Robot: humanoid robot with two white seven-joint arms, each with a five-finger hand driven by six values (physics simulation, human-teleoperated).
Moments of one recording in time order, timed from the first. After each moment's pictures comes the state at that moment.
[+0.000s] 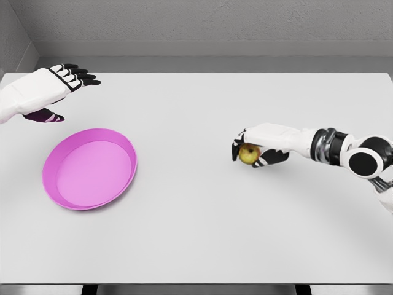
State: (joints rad) left arm -0.55 0.89 -0.48 -1.38 -0.56 -0.61 -0.16; right arm -0.59 -0.76 0.76 -1.74 0.19 -0.05 0.59
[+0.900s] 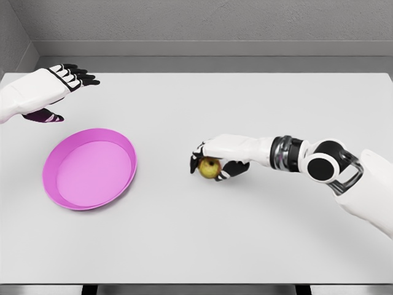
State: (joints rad) left arm -0.55 0.89 -0.48 -1.37 -0.56 -0.61 -0.16; right arm -0.64 -0.61 0.85 -1.75 0.20 -0.03 0.61
